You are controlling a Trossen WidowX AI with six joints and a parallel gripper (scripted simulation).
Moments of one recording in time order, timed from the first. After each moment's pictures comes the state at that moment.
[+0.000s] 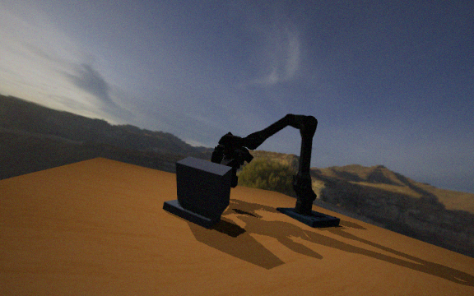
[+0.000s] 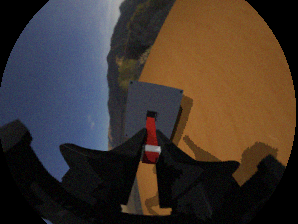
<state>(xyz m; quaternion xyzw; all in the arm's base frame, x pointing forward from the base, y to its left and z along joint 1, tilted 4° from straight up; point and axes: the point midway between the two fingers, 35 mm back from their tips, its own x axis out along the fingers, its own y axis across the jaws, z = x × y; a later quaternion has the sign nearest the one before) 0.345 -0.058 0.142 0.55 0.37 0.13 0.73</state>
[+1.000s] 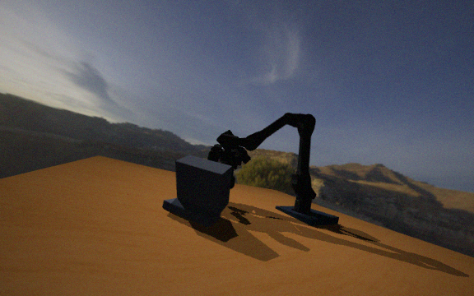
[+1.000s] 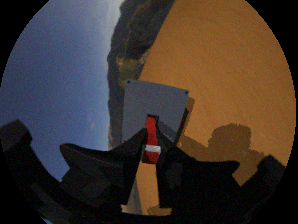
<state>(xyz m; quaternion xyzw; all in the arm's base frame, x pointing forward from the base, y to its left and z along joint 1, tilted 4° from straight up) 0.361 -0.044 0.134 0.55 0.37 0.14 0.73</state>
